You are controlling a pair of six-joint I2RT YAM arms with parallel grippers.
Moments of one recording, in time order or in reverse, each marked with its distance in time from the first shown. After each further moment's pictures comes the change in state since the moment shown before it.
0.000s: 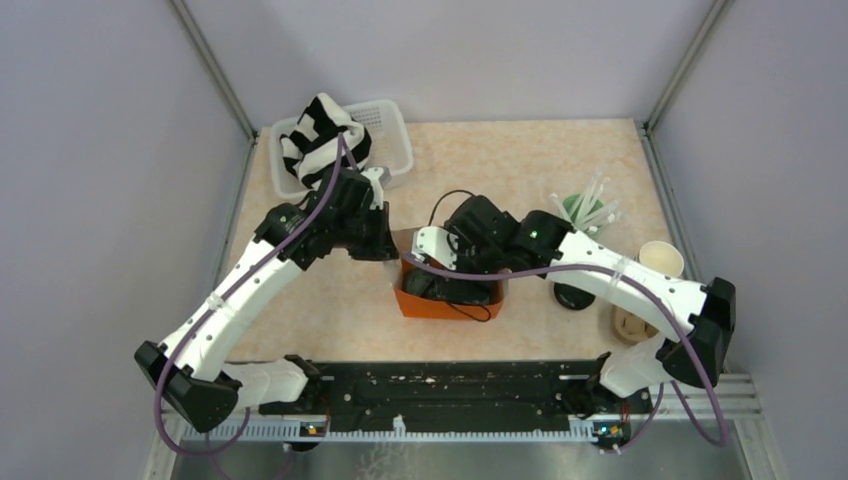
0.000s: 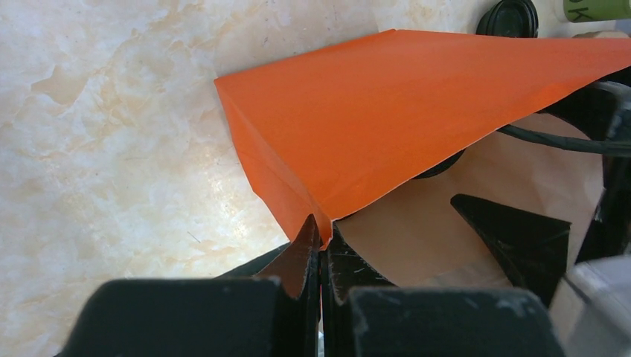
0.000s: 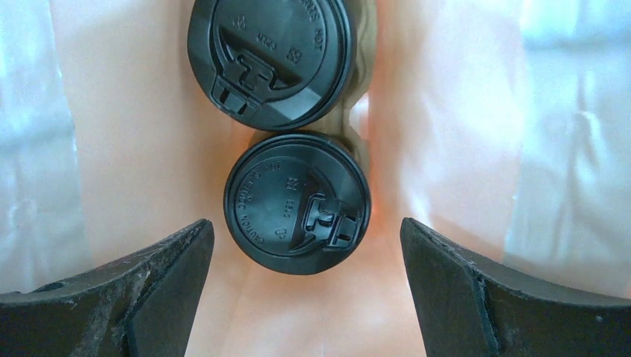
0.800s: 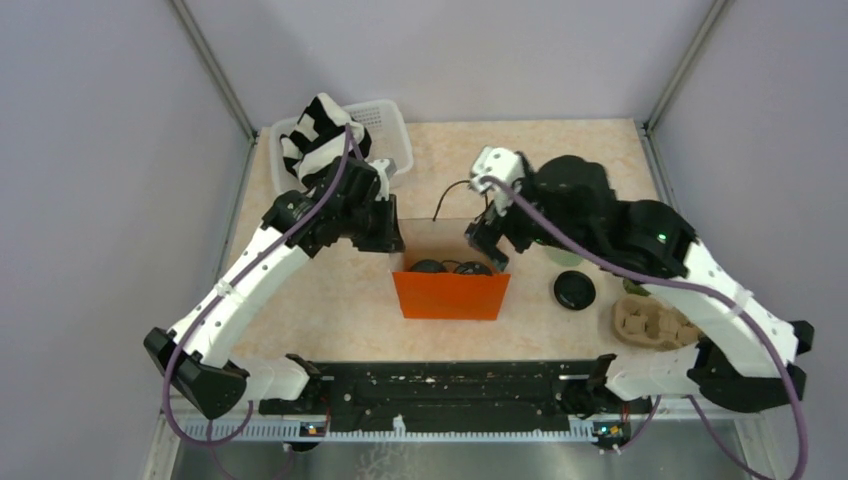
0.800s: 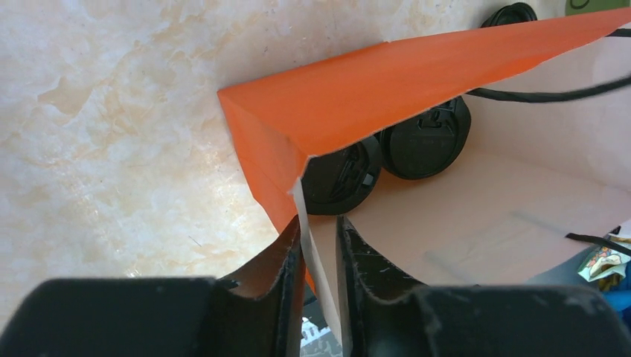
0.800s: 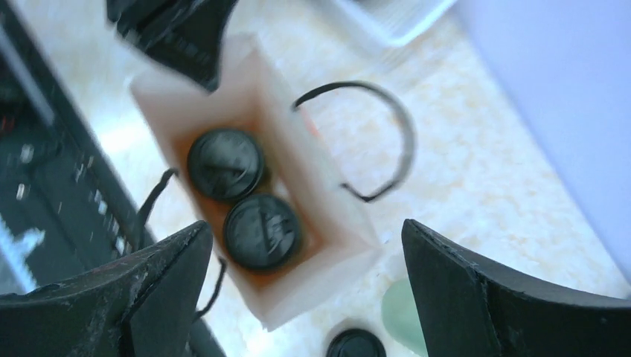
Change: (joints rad) left arm 0.001 0.081 0.081 -0.028 -0.004 0.000; right arm 0.039 -0.145 0.369 -0.100 0.188 0.284
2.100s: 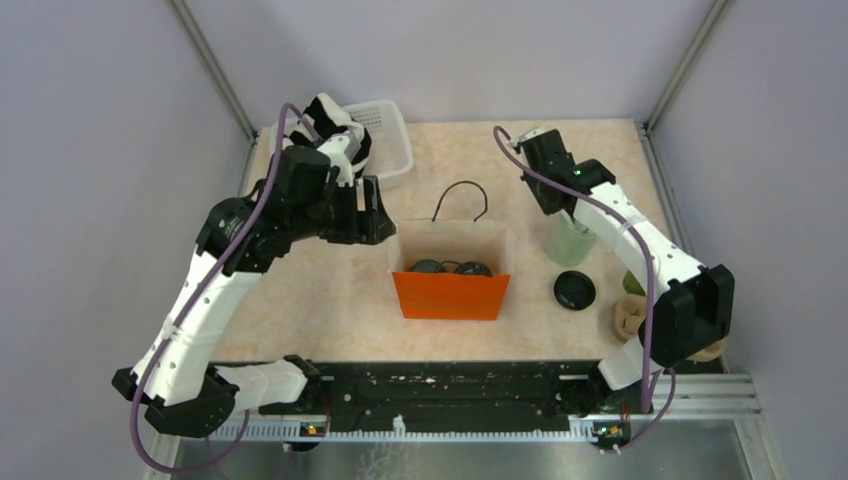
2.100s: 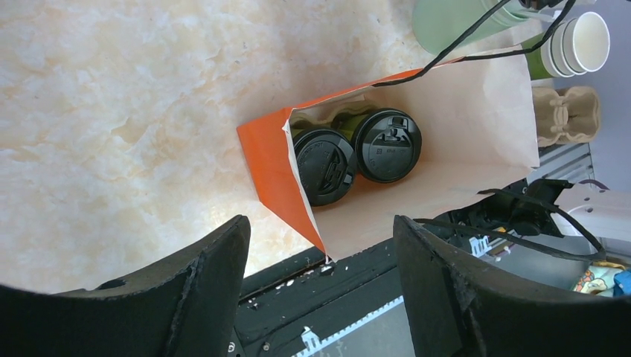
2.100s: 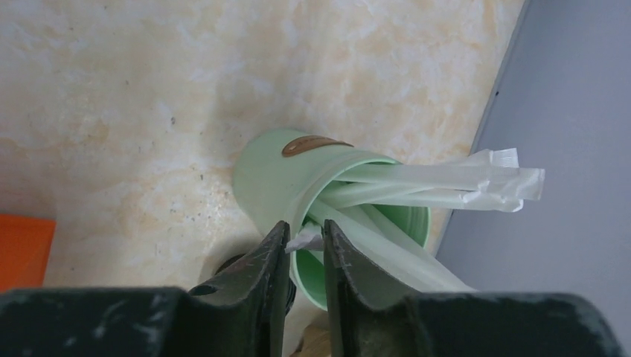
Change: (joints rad) left arm 0.000 -0.101 0.257 -0.149 -0.089 0.019; right arm -0.586 0.254 -0.288 0.184 0.338 0.065
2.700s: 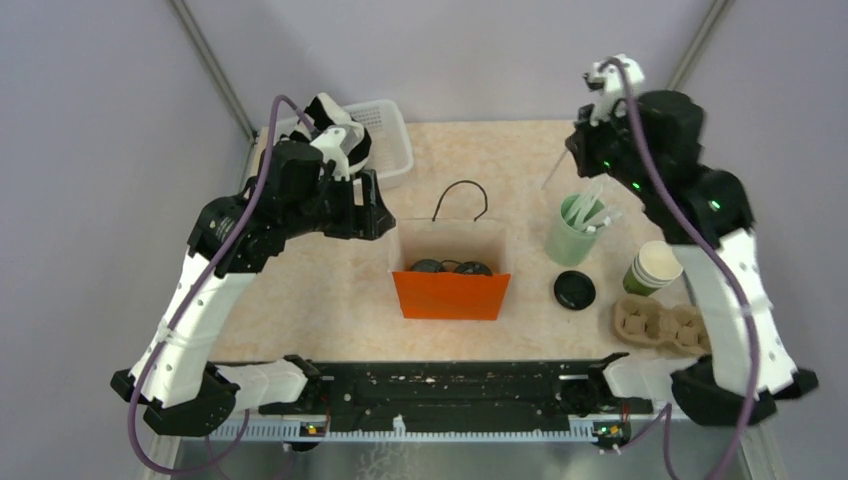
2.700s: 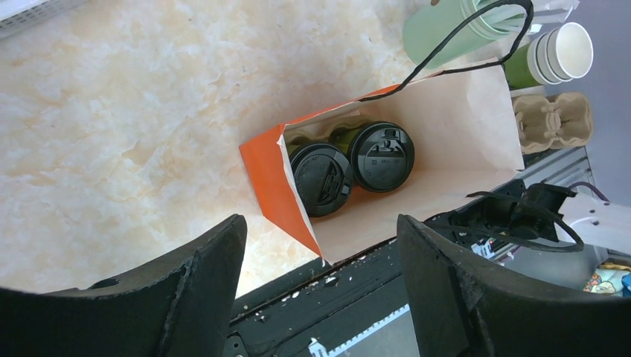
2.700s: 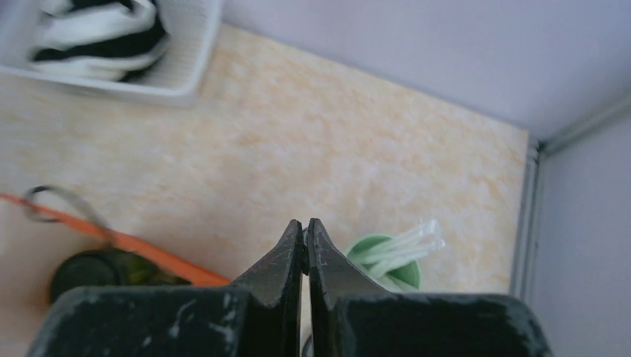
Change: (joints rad) left arm 0.000 0.006 0.058 0.002 -0.003 0.037; right arm 0.000 -0.217 0.420 -0.106 -0.257 0.108
